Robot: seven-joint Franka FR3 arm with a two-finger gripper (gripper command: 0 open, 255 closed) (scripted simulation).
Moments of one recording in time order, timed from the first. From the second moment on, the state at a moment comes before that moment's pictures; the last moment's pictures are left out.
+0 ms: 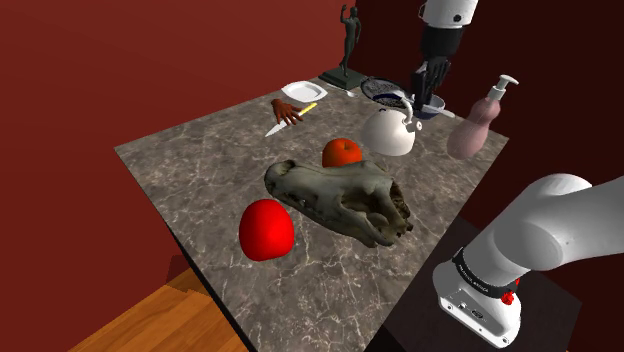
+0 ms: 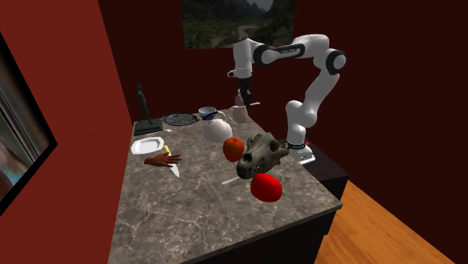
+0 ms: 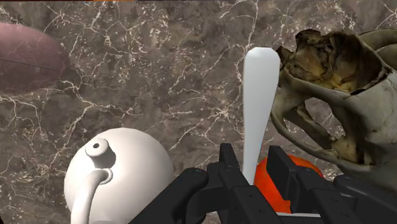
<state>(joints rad) -0.05 -0.61 -0.04 -2.29 -0.04 1.55 -0.12</state>
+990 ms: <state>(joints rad) -0.09 -0.66 -0.13 -2.46 -0.11 1.69 -0.21</state>
